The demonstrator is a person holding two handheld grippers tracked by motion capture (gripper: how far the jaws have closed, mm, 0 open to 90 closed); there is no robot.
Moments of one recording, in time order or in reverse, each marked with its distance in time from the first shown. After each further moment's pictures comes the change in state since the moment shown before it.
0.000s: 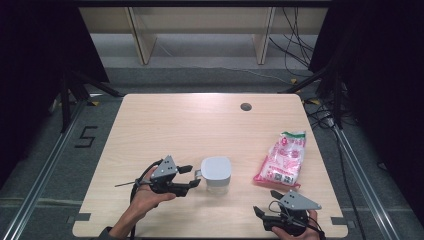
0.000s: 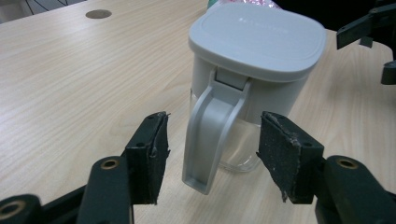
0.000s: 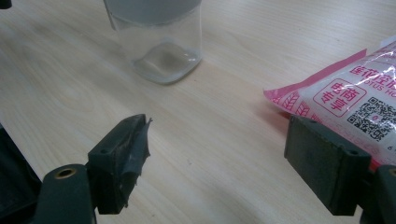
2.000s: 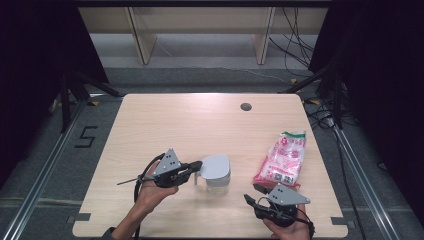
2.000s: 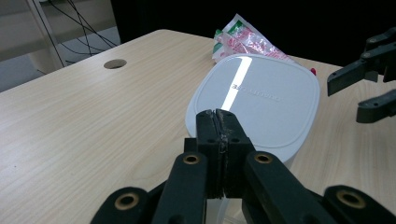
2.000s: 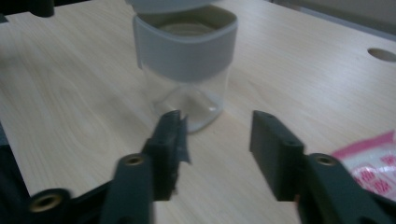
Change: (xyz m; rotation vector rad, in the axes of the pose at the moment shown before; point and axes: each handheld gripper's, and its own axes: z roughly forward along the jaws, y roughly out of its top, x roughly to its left) left arm -0.009 0.028 0.001 -0.101 0.060 0.068; right arm 0.010 0.028 0.017 -0.102 0.034 -0.153
